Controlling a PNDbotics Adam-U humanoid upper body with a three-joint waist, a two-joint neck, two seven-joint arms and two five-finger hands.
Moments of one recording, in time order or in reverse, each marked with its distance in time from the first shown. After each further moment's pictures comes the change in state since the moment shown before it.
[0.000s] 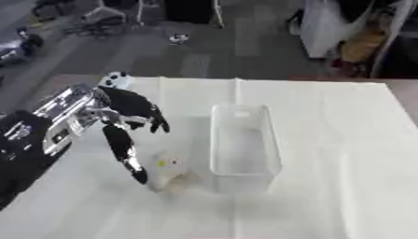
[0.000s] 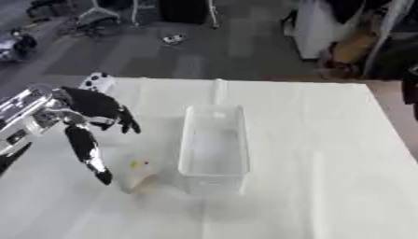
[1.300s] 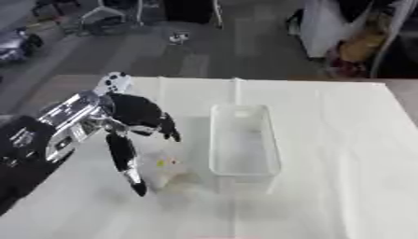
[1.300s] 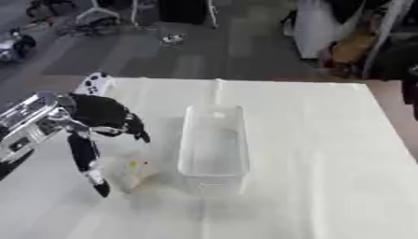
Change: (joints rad) left arm 0.020 0.000 -0.037 -0.044 -0.002 -0.211 0.210; right arm -0.003 0.000 0.000 0.000 0.000 0.003 0.003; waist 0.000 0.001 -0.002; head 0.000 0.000
